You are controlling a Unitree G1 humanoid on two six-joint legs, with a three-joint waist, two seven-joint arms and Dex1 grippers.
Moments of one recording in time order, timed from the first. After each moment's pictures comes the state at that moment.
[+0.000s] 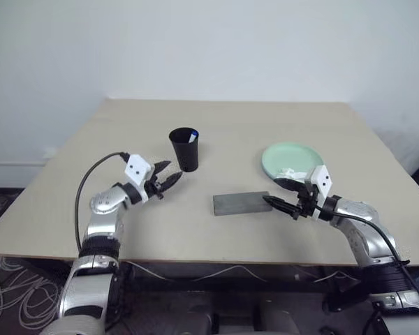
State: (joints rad) left arm -0.53 0.46 0.13 0.74 -0.13 -0.29 -0.90; right arm -0.31 -0.47 0.04 0.11 0.34 0.22 0.96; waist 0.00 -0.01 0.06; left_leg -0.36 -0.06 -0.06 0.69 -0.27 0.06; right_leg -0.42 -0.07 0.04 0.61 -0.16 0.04
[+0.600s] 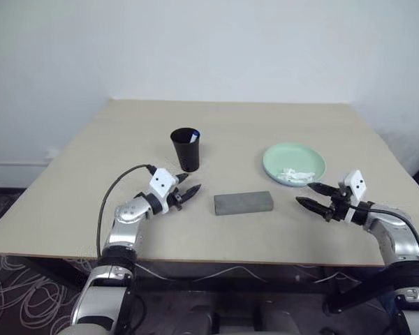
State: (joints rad) left arm -0.53 0.35 0.02 0.71 -0.08 -0.31 -0.78; right arm -0.31 -0.60 -0.10 0.40 0.33 0.08 1.03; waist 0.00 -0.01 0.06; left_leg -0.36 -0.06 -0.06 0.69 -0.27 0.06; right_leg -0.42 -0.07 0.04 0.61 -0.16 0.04
